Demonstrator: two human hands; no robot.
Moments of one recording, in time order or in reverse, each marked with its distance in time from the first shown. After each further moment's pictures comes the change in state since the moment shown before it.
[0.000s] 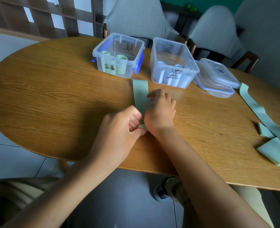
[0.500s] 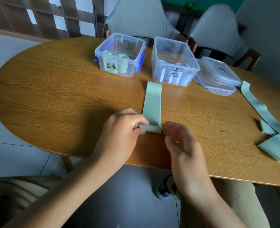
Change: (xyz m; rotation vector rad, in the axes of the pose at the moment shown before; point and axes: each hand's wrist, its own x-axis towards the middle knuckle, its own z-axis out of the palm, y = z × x) left_hand -0.007 -0.005 0.001 0.126 -0.013 0.136; right_hand -0.113 0.040 -0.059 0.647 -0.120 -0.003
